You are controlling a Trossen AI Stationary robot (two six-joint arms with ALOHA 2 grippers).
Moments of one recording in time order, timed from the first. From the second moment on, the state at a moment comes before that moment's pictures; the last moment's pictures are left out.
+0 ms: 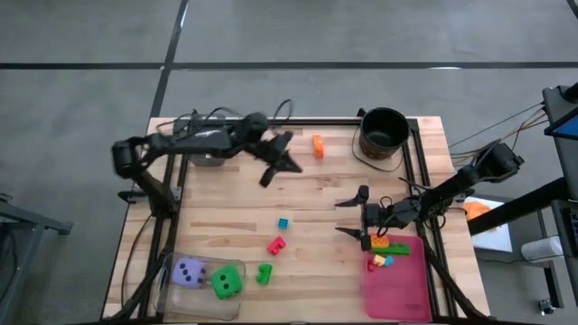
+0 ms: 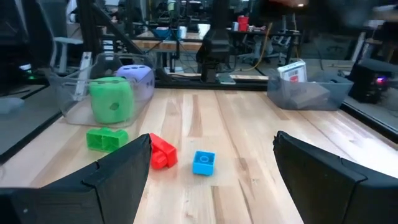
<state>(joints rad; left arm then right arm) 0.40 1.65 1.06 0.19 0.77 0.18 0.44 1.29 0.19 1.02 0.47 0.04</state>
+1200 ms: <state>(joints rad) 0.38 1.07 0.21 0.65 0.66 0.04 -0.39 1.92 1.54 -0.74 0.09 0.27</state>
